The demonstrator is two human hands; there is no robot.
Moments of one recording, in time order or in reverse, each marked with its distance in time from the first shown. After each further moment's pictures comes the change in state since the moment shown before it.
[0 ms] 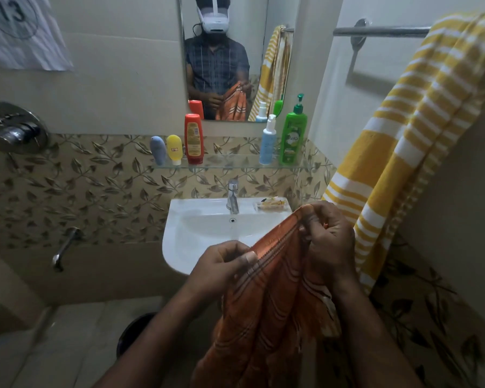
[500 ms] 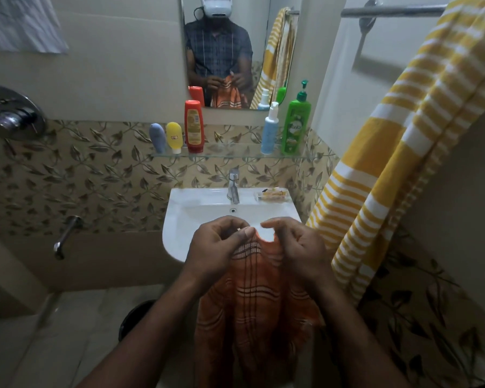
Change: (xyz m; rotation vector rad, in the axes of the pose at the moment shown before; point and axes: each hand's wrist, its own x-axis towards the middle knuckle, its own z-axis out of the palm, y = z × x) left_hand 0.009 0.005 0.001 0.092 0.218 0.186; right_hand -0.034 0.009 0.017 -0.114 -0.336 0.044
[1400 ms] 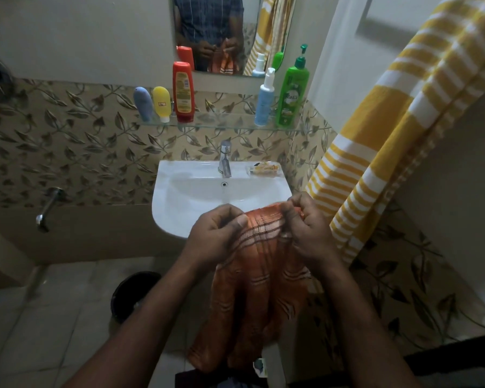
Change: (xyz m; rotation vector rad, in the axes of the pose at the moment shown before) left_hand -0.015 -0.023 0.004 -0.118 -0.124 -0.121; right_hand -0.009 0.015 -0.010 0.092 0.023 0.137
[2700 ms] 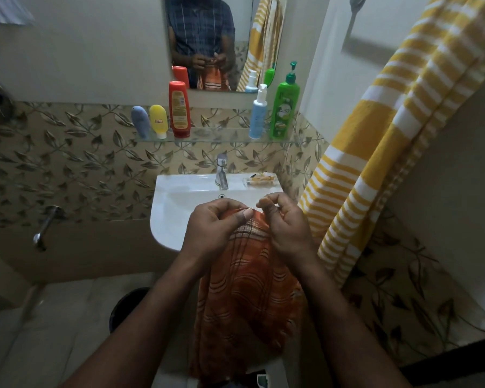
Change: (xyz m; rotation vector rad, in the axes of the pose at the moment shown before) left_hand 0.019 0.032 0.001 0.077 0.100 0.096; right_hand 0.013 -0.025 0.029 -0.008 0.056 -0.034
